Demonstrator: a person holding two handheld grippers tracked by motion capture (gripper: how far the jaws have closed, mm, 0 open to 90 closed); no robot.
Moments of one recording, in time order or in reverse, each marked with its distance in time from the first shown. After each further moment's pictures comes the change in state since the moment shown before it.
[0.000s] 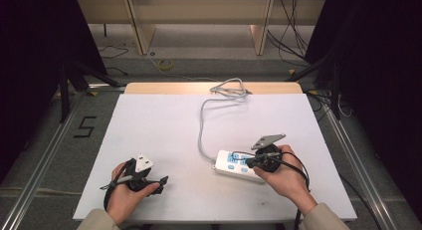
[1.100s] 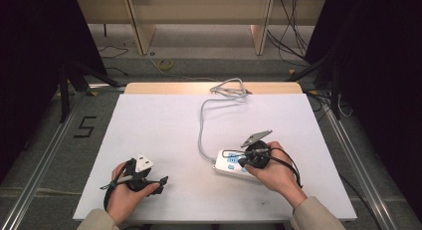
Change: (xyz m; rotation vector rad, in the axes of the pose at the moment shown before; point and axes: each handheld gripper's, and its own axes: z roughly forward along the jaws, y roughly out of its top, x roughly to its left) left arm 0.000 0.000 0.000 0.003 -0.003 0.005; right arm 0.005 0.018 0.019 0.063 0.031 -0.021
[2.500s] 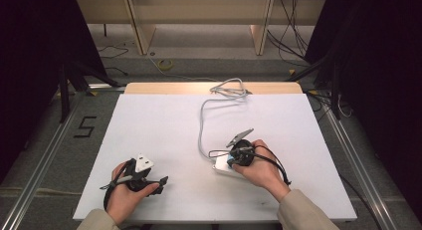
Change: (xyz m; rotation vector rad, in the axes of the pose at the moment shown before) left arm 0.000 -0.001 0.000 0.001 -0.003 0.000; right arm 0.009 0.020 0.034 0.065 0.029 -0.029
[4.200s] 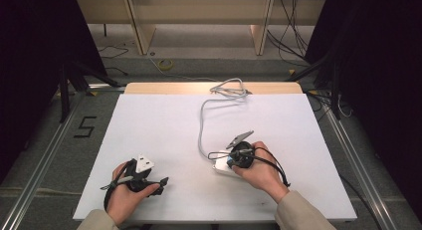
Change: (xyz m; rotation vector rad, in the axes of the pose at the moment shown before) left arm -0.001 -0.001 0.001 0.009 -0.005 0.004; right arm 0.005 -0.003 -0.002 -0.015 -0.016 -0.007
